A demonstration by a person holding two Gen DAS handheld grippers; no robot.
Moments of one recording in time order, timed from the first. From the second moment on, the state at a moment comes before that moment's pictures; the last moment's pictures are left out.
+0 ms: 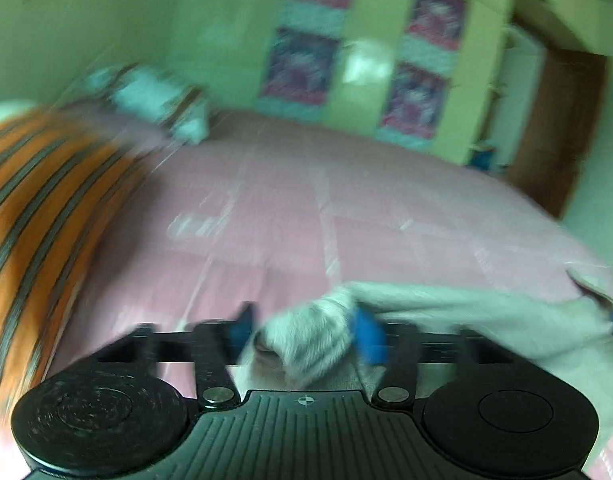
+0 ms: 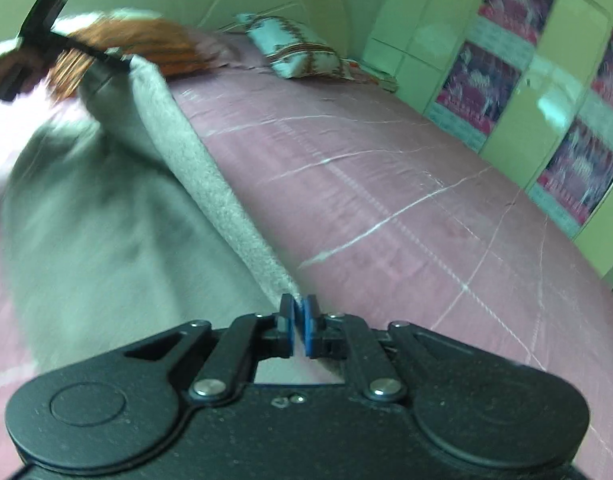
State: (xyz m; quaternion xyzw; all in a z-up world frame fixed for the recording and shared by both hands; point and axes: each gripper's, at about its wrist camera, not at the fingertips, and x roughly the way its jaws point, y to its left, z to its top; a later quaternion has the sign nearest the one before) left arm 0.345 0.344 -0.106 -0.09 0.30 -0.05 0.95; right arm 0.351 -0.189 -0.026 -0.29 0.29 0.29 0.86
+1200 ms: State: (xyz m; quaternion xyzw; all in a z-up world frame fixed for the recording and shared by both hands) left arm 0.351 0.334 -0.129 -0.44 0.28 -0.07 0.85; right arm 0.379 -0.311 -0.121 0.37 0.40 0.04 0.84
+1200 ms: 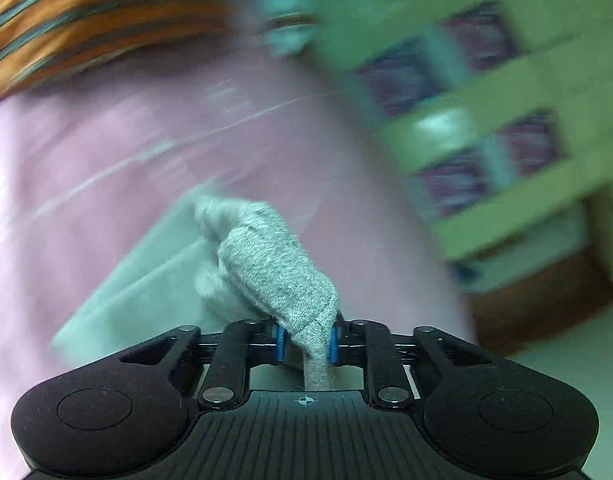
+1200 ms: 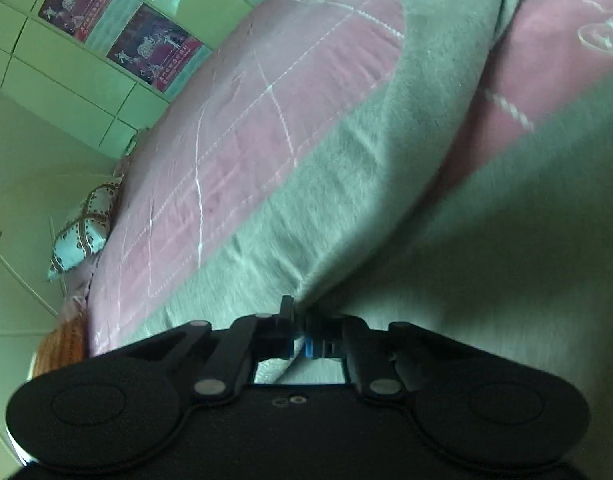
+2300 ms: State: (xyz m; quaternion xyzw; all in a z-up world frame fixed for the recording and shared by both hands) left arm 0.333 0.325 -0.170 -0.26 0.37 -0.06 0.89; right arm 0.234 -0.312 -0.140 0.27 0.41 0.06 0.87
